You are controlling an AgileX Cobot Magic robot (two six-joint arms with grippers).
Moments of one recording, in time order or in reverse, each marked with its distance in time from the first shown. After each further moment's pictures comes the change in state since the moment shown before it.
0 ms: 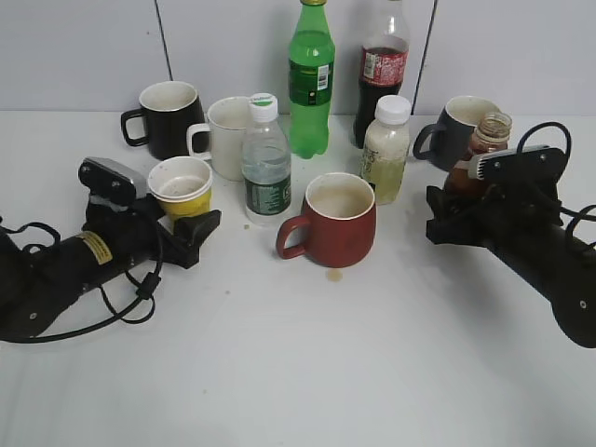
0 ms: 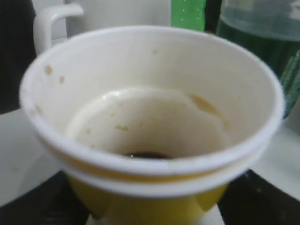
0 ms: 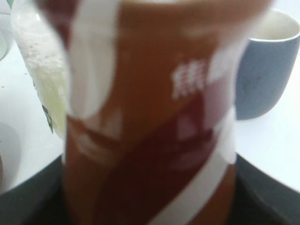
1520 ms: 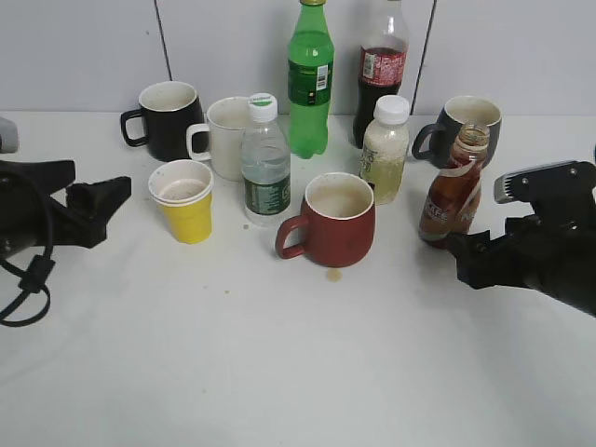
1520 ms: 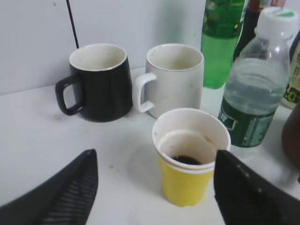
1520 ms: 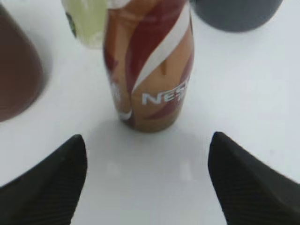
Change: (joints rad) left arm 0.000 -0.712 0.390 -0.202 0.367 0.000; right arm 0.005 -0.315 0.167 -0.005 0.430 -0.002
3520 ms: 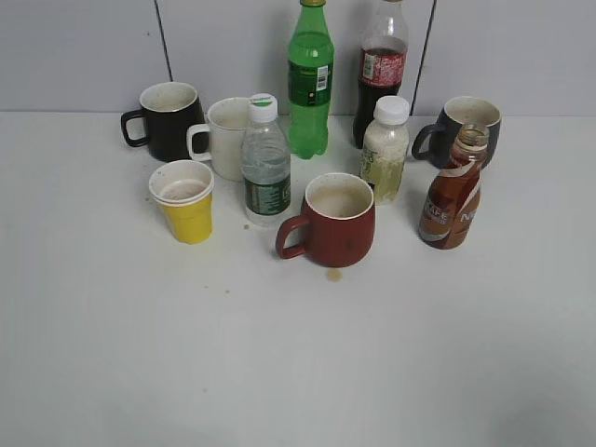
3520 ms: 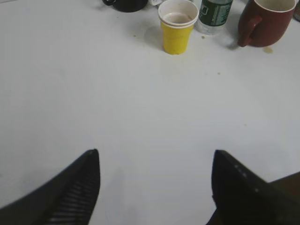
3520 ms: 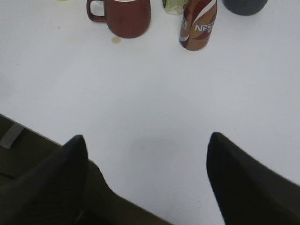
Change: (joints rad) left arm -0.082 -1.379 -0.178 -0.165 1.886 0.064; right arm 0.075 -1.632 -0.122 0.095 1.790 -0.091
